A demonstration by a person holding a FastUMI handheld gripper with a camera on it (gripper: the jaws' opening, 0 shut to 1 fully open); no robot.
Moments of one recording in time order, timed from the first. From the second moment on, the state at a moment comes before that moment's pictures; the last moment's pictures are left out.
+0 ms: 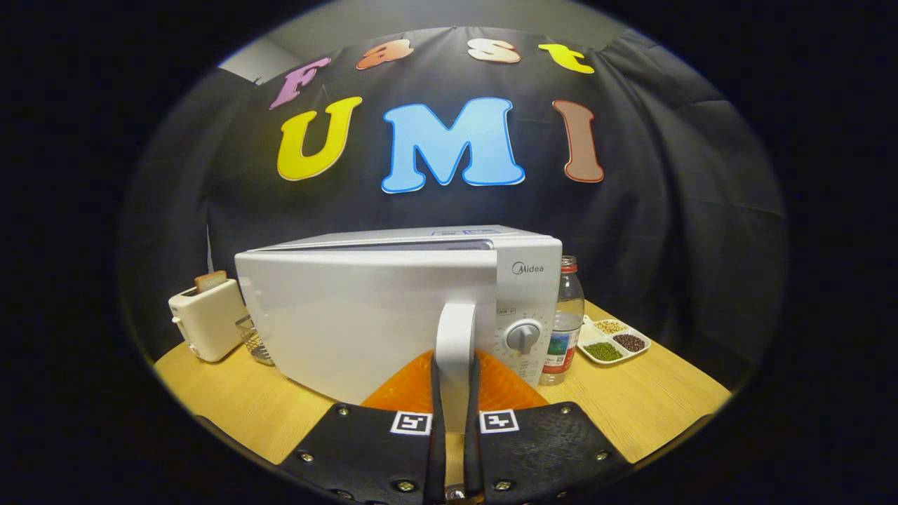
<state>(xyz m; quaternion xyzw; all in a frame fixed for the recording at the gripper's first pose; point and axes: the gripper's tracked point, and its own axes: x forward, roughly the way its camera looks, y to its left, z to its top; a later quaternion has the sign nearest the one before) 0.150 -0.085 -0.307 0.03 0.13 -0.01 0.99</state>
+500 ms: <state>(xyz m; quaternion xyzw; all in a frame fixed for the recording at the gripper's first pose) 0.042 0.006 -0.300 0.04 0.14 0.09 0.99</state>
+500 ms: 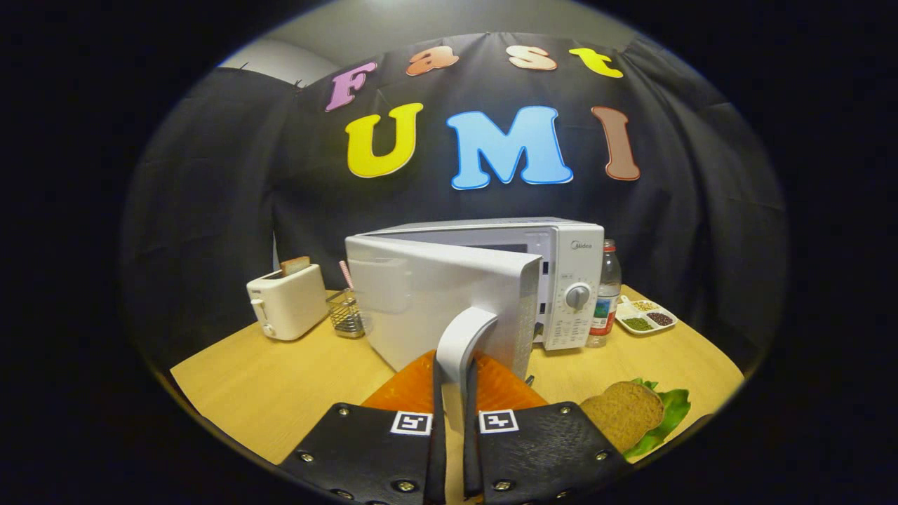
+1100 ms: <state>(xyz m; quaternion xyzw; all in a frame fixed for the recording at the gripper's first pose) -0.023 0.153 -0.293 0.05 0.11 0.04 0.99</state>
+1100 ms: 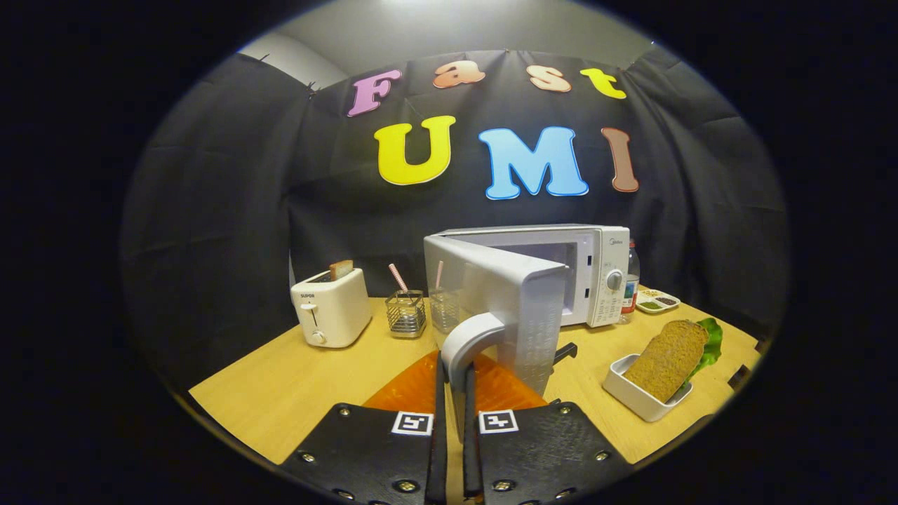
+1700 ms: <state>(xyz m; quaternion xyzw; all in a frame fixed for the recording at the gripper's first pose) -0.017 0.246 -0.290 0.01 0.05 -0.06 1.00</state>
